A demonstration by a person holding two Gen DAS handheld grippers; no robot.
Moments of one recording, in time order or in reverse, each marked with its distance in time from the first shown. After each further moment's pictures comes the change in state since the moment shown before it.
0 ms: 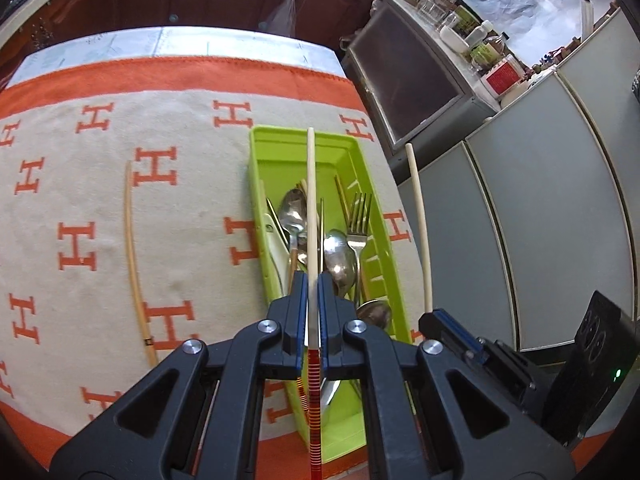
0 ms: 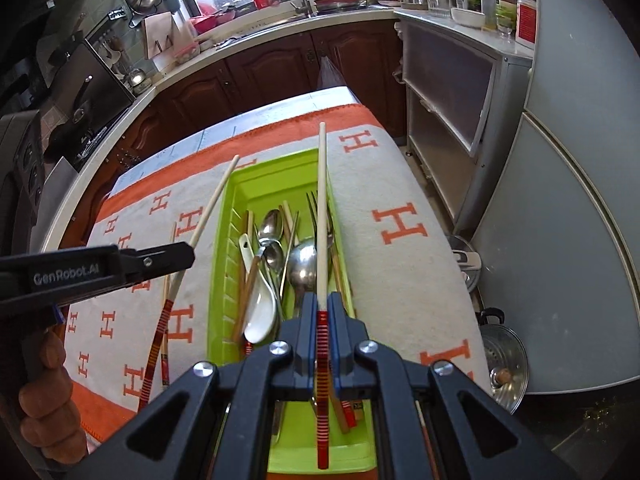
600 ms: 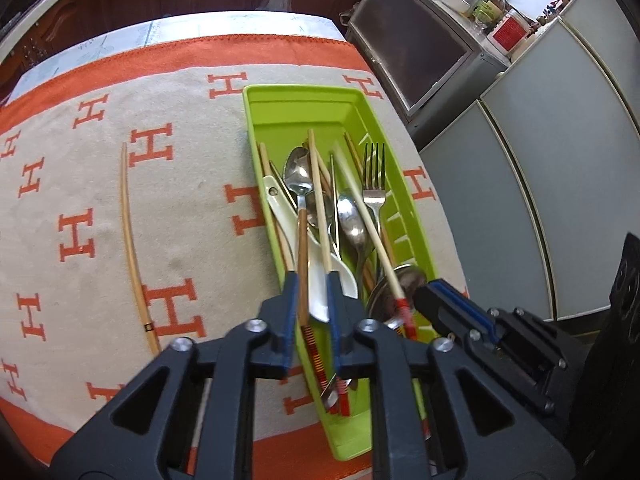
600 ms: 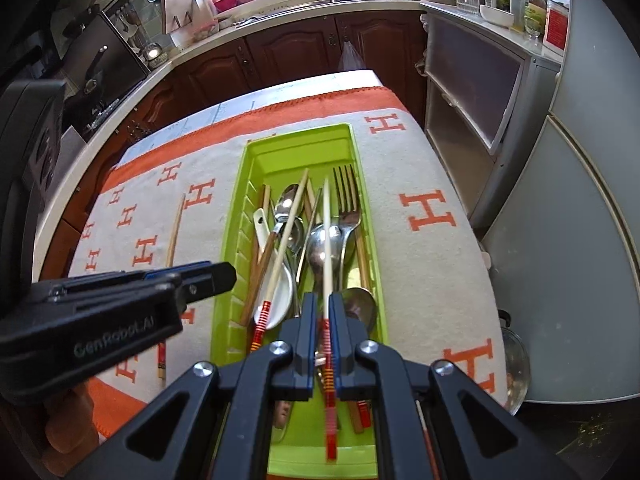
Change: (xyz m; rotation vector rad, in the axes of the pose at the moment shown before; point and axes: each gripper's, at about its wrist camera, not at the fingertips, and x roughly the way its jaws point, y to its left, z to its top) left arm 0.019 -0.007 -0.027 0.109 0.045 0.114; right arm 0.015 0.017 -0.008 -0.074 0.044 0.033
